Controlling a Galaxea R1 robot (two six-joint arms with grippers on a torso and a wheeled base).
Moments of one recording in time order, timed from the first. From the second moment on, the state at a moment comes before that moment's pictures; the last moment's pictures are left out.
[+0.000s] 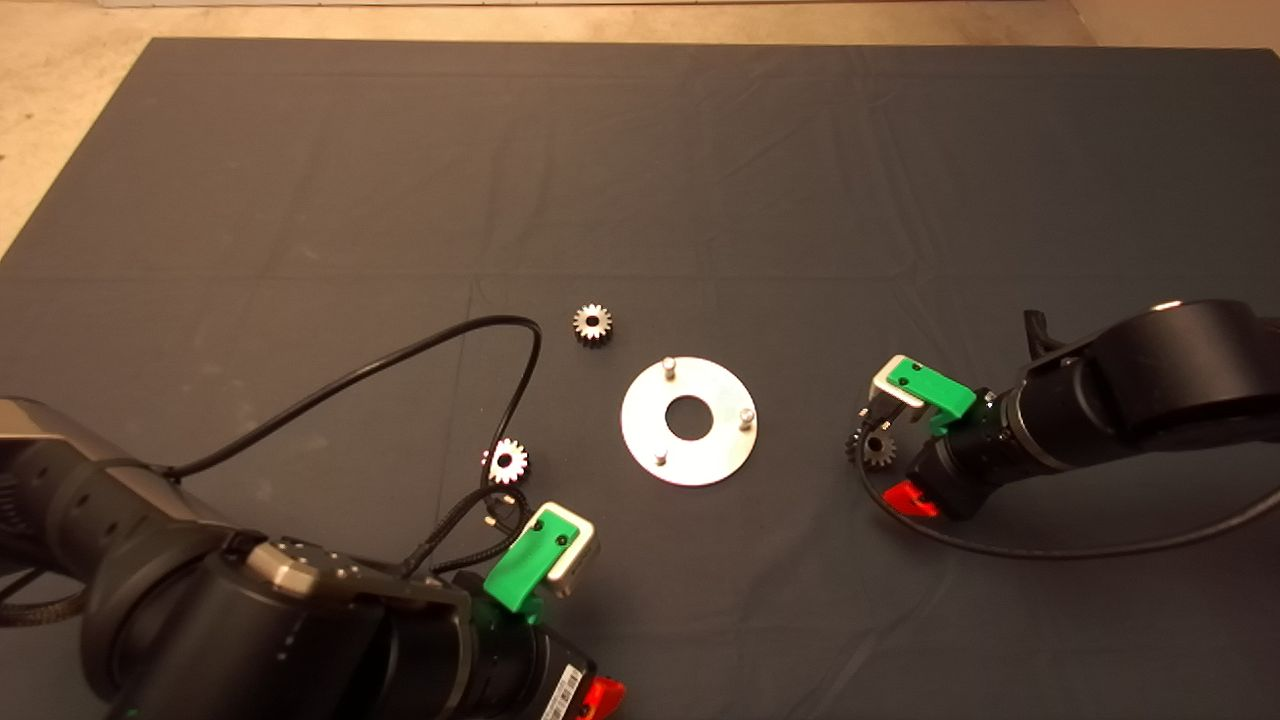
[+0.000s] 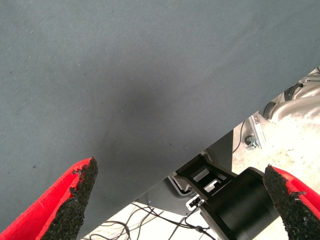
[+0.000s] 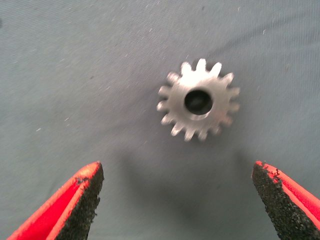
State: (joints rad) left arm -0.07 2.46 -0.34 0.76 1.53 -1.50; right arm 0.21 2.22 -0.70 -0.53 -1.42 0.85
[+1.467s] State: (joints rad) left arm -0.07 2.45 -0.34 0.77 1.53 -1.50; right arm 0.21 2.33 -0.85 -0.53 -1.42 0.78
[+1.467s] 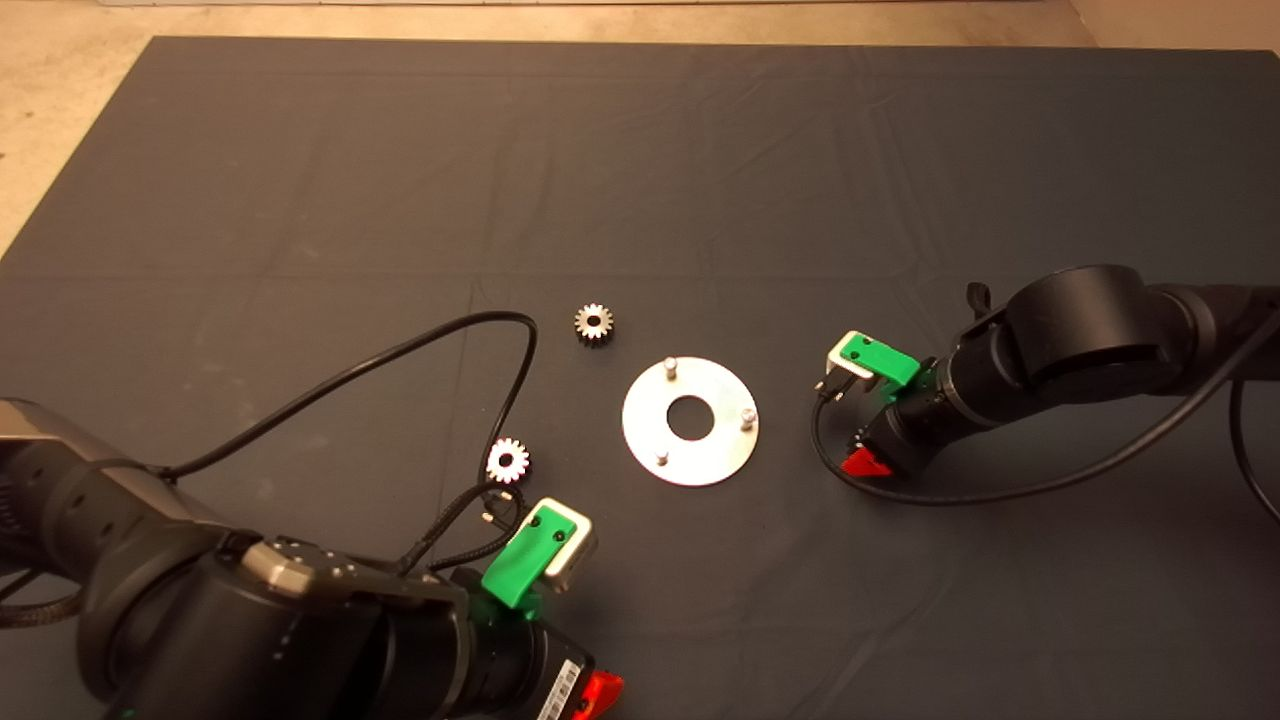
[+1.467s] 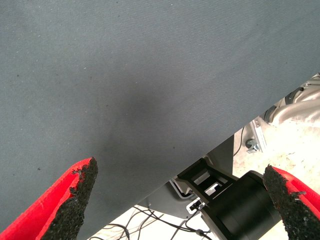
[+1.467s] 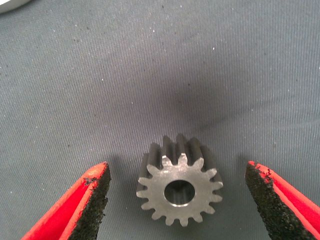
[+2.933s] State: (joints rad) left arm -0.07 2.45 -0.34 0.78 1.53 -1.50; right arm 0.18 2.29 -0.79 -0.53 -1.44 0.77
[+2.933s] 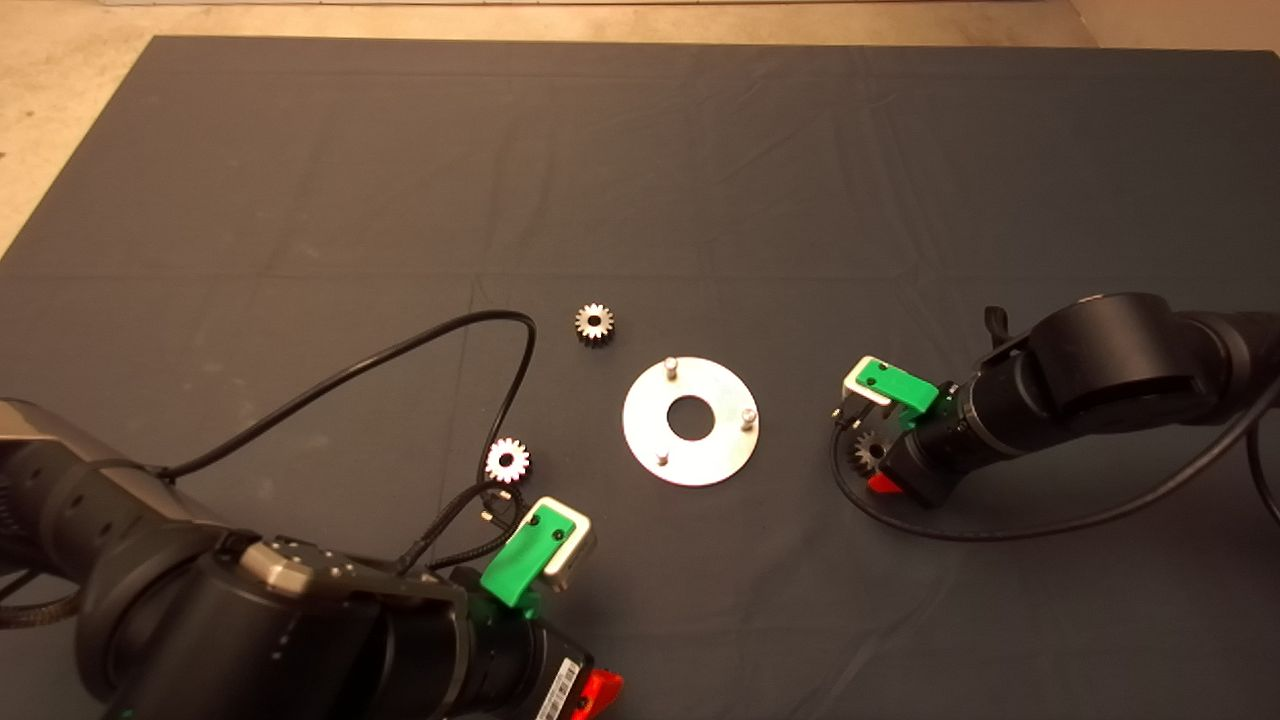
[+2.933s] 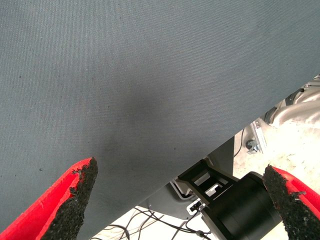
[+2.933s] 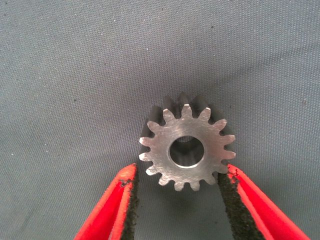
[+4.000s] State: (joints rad) left arm -0.07 2.46 -0.34 0.78 1.53 -1.50; right arm 0.17 2.29 -0.80 -0.53 -1.43 0.77
